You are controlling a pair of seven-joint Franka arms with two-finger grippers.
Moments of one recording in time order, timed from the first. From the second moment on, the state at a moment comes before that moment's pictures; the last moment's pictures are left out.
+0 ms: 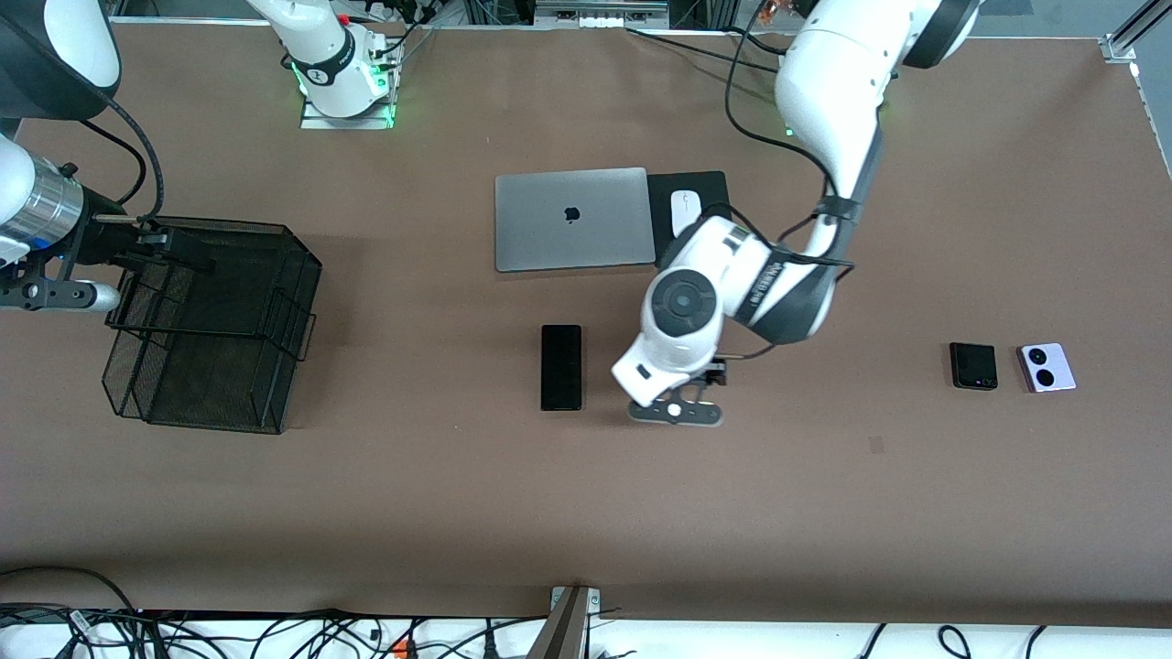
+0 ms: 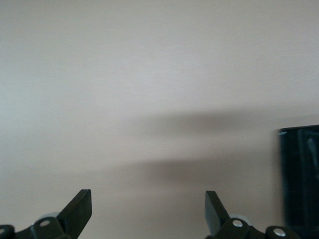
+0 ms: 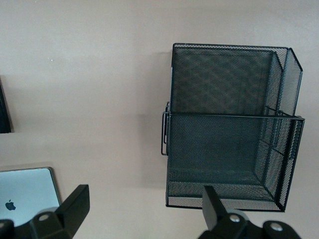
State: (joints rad) left arm -0.53 0.84 0.01 -1.12 0.05 1.89 -0.44; right arm -0.14 0.13 0.18 -1.61 0.01 1.65 0.08
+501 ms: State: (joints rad) left arm -0.31 0.70 0.02 -1.21 0.05 1.75 -0.05; right arm -0.14 0.13 0.18 -1.61 0.01 1.65 0.08
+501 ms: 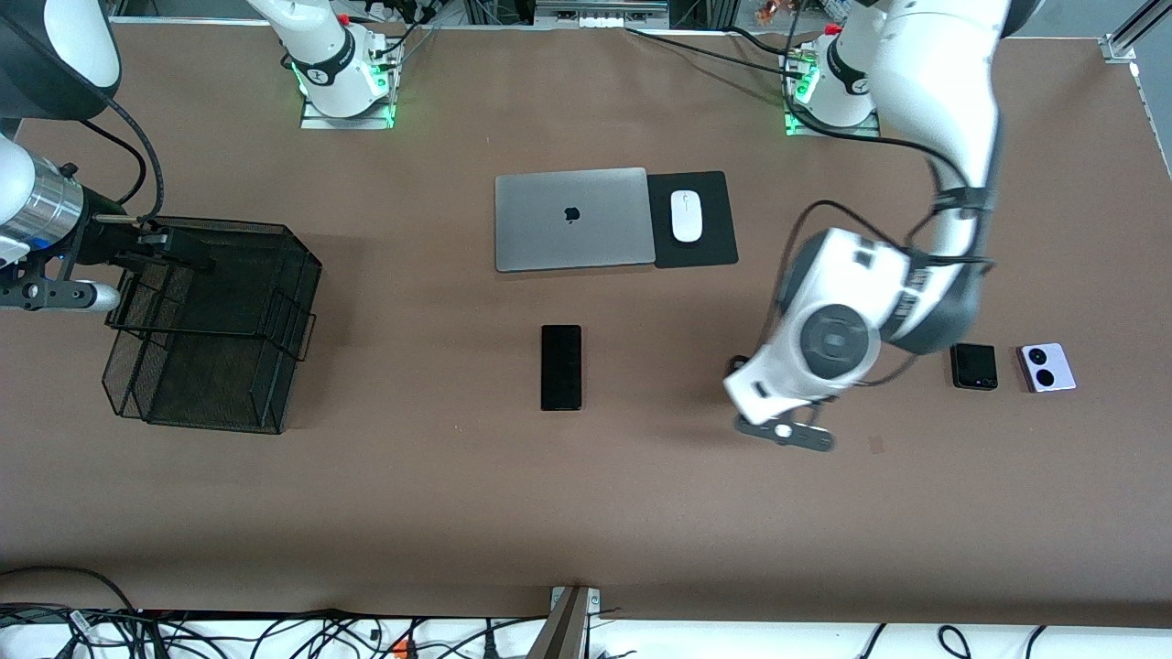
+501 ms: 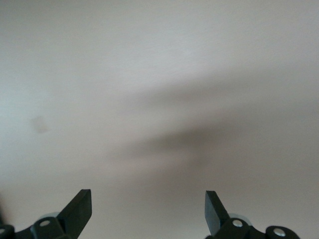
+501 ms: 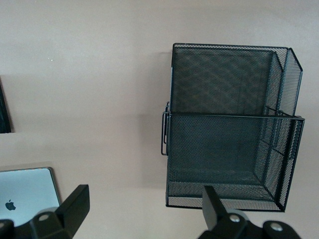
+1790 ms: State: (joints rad) left arm -0.09 0.66 0.00 -1.25 0.19 1.73 0.41; right arm -0.14 0.13 0.18 -1.61 0.01 1.65 0.08
